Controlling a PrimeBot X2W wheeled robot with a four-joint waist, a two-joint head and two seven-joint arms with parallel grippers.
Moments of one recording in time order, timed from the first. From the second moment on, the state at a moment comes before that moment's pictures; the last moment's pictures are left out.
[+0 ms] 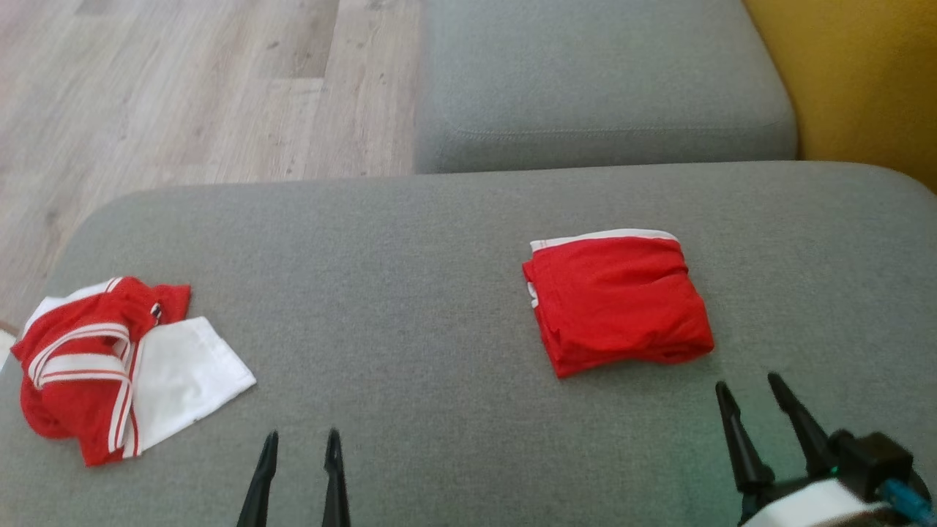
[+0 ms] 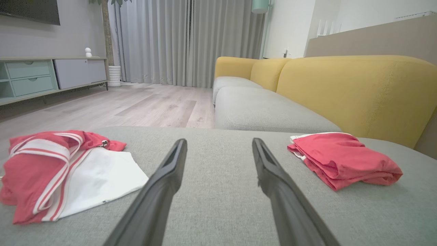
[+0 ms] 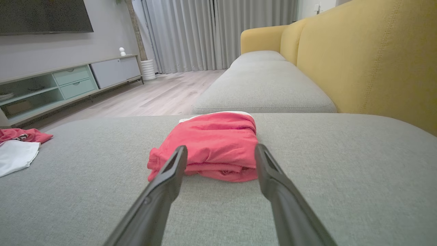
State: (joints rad) left arm 0.27 0.07 -0.28 -0.01 -0.17 0.16 -0.26; right arm 0.10 -0.24 0.18 0.27 0.31 0.13 -0.25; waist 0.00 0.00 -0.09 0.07
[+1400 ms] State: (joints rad) left arm 0.30 0.06 -0.25 -0.02 -0.19 0.12 -0.26; right arm 0.15 -0.19 0.16 0.23 0.24 0.13 -0.25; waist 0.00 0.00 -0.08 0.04
